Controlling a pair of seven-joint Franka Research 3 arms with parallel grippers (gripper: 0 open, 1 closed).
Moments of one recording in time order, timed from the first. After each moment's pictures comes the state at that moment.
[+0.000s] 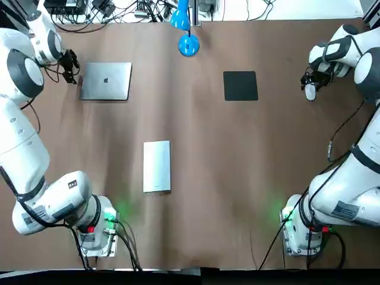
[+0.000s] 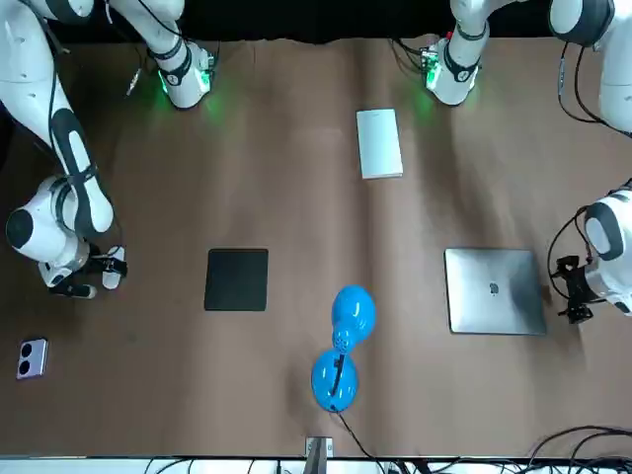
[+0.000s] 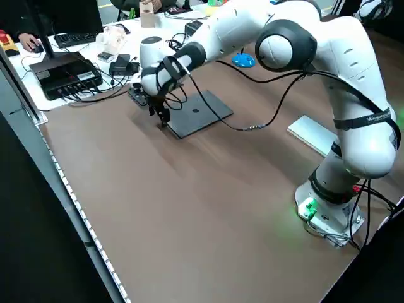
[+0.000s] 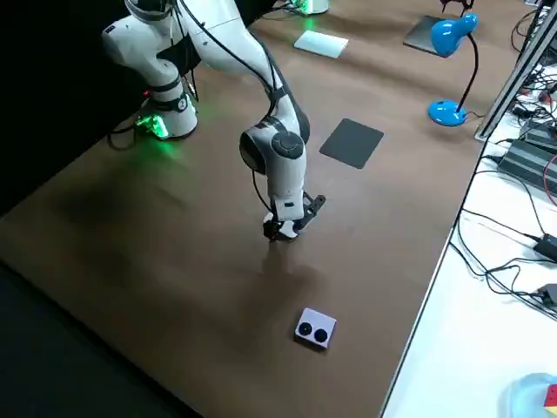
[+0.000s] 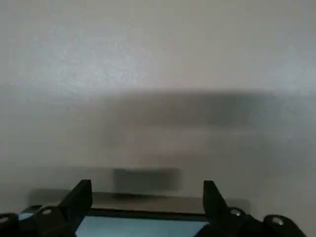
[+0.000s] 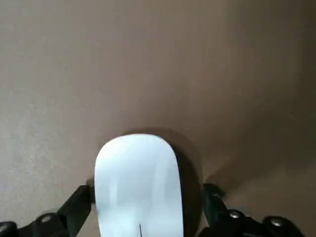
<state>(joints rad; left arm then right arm) 0.40 0.72 -0.07 -1.67 0.07 2.41 -1.28 -0.22 0.58 -0.10 -1.99 0.06 2.53 -0.25</state>
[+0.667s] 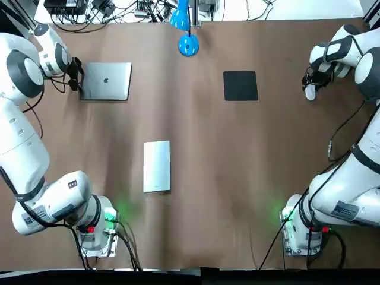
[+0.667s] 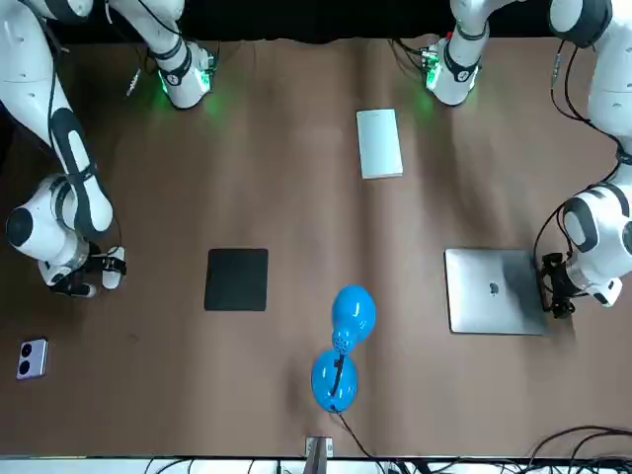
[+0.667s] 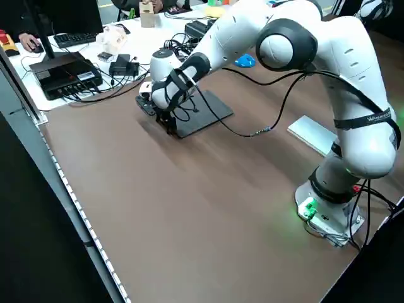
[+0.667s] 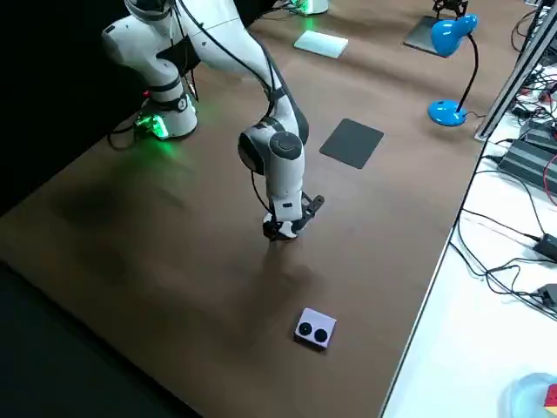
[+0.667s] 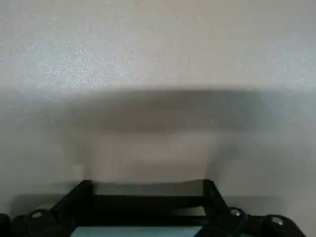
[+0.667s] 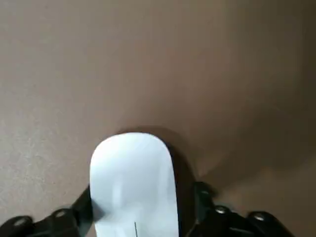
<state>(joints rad) 0.40 0.71 -0.07 -1.77 0.07 2.56 -1.27 -0.22 0.57 -0.10 -1.99 0.06 2.53 -0.25</state>
